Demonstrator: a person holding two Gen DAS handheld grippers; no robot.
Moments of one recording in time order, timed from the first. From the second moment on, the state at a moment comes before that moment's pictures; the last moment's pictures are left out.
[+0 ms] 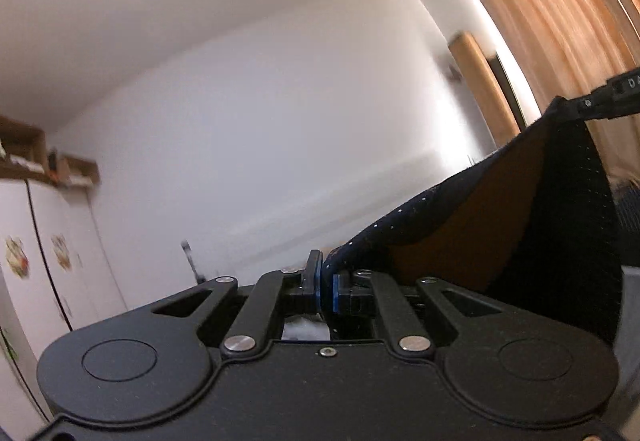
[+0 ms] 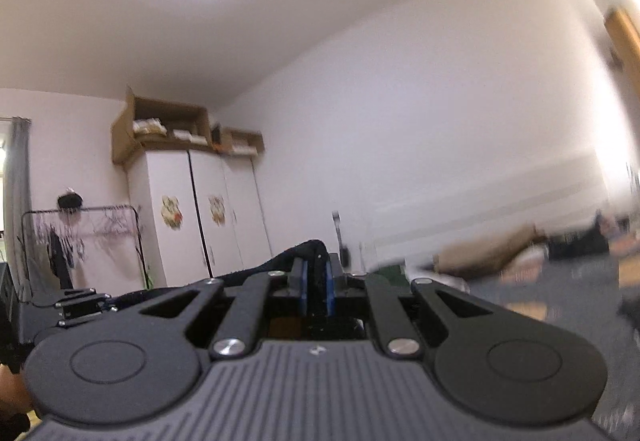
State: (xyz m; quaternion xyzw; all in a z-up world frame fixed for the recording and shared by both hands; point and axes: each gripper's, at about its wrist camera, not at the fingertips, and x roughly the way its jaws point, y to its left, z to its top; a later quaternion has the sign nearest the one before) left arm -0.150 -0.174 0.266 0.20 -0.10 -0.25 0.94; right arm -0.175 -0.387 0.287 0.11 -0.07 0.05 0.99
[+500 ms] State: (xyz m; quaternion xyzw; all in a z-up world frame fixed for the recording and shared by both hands) left arm -0.205 -0.208 0.387 0.23 -0.21 -0.22 0.93; right arm -0.197 -0.392 0.416 0.03 -0.16 0.01 0.99
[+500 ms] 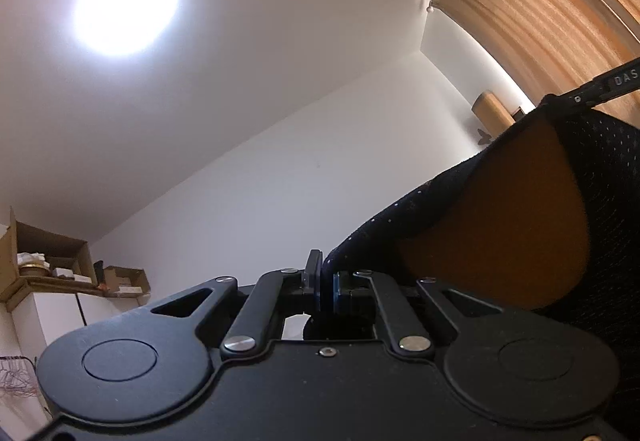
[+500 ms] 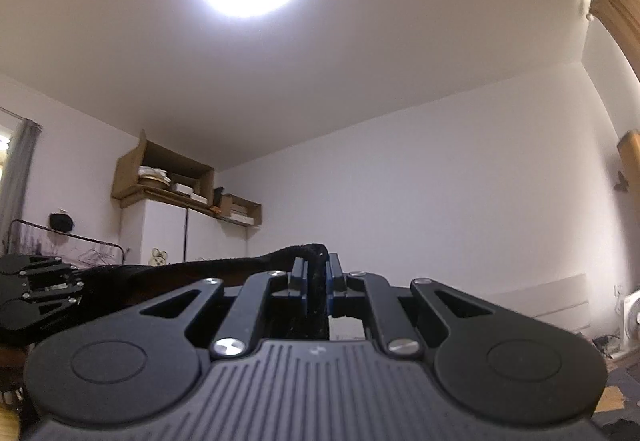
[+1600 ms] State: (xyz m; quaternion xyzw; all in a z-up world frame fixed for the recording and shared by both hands) left arm 0.199 -0.326 0.018 0.21 0.23 -0.32 0.90; right arm 0.176 -0.513 0.004 0.07 0.22 -0.14 0.96
